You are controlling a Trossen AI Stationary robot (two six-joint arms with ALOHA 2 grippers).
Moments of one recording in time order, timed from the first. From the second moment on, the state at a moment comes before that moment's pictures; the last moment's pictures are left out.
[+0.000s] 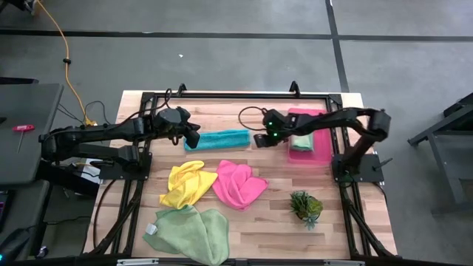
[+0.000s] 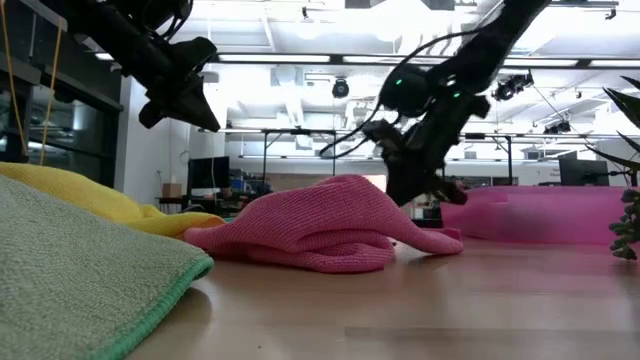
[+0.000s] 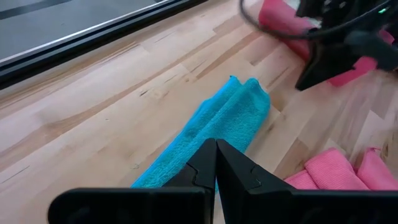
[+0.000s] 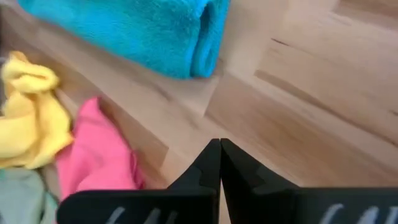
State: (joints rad) left arm 0.44 0.95 0.61 -0.32 -0.18 -0.45; right arm -0.37 1.67 0.86 -0.17 -0.28 0.88
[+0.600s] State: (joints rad) left arm 0.43 0.96 0.61 -0.48 -0.16 -0.60; right arm -0.37 1.79 1.03 -0.14 -0.22 0.73
